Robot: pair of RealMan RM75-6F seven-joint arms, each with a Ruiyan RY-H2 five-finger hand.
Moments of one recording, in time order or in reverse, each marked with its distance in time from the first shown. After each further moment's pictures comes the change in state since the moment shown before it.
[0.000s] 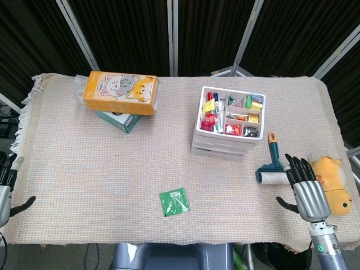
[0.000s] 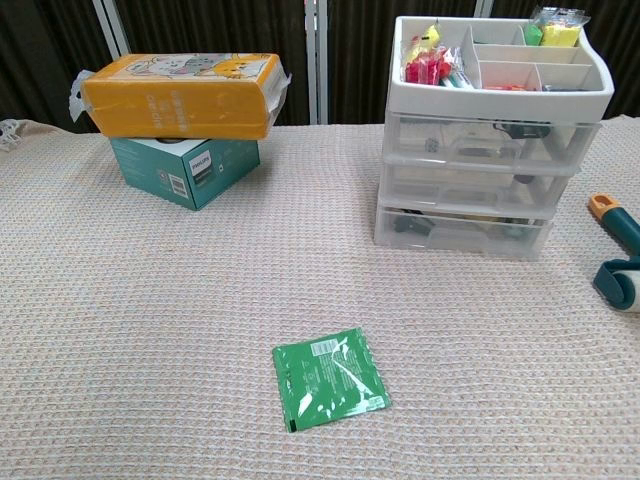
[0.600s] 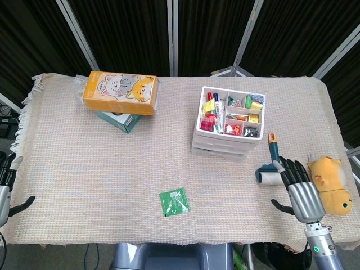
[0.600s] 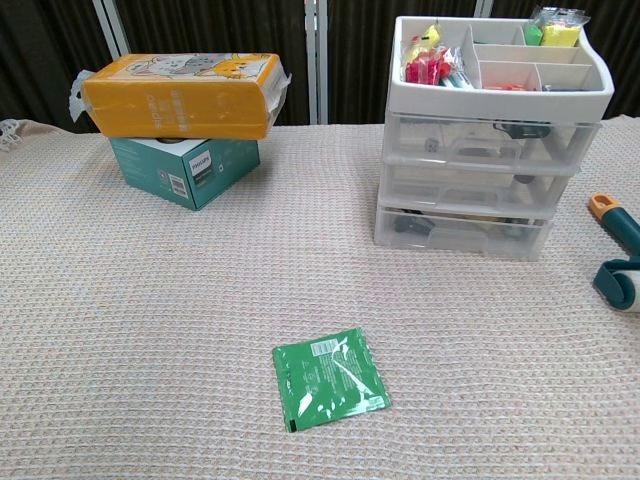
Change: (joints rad) left arm 0.001 0.003 -0.001 0.003 0.007 0.009 -0.014; right arm 0.009 -0.003 -0.019 -0.027 -0.005 -0.027 0.015
